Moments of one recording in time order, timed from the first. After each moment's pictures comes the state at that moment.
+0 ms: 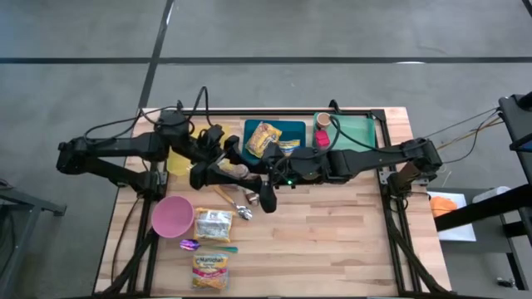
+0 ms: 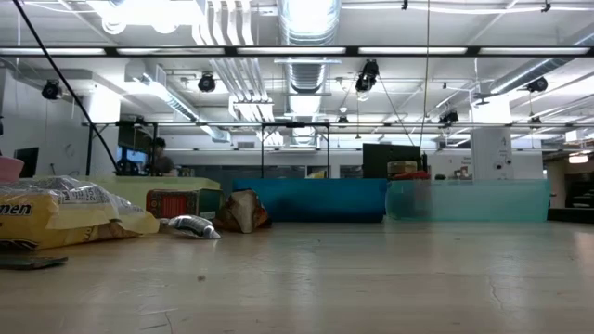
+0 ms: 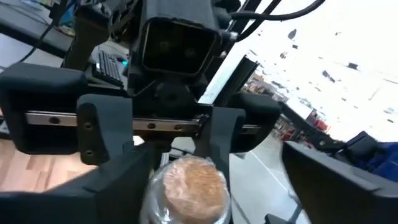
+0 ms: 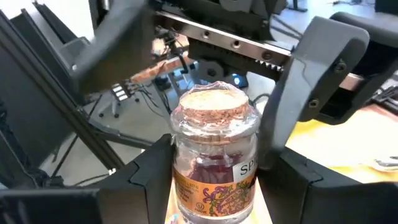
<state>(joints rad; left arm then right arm) 0.08 1.14 1.05 0.13 0.55 -0.57 0.19 1.72 1.67 -0.13 0.21 0.45</state>
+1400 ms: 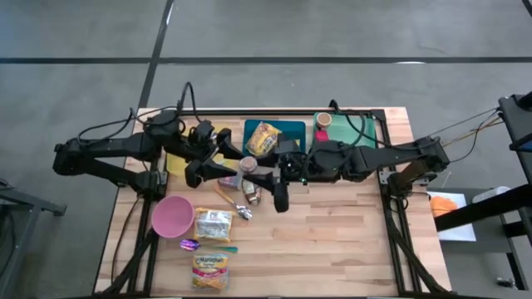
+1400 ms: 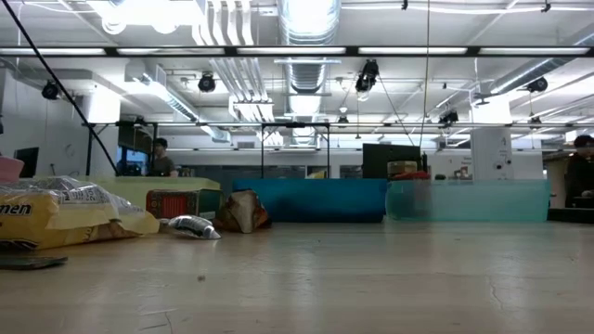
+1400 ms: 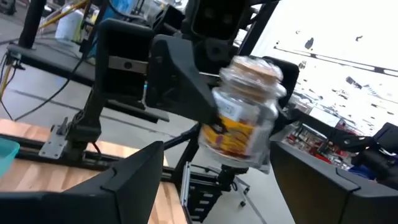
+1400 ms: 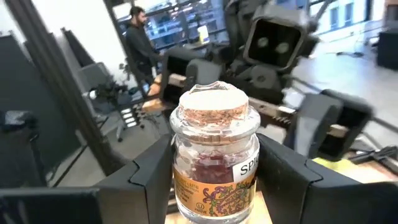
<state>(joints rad) 0.07 1.08 1.04 0.12 0.44 -0.49 0.22 1.65 1.73 -0.11 0.26 0.33</state>
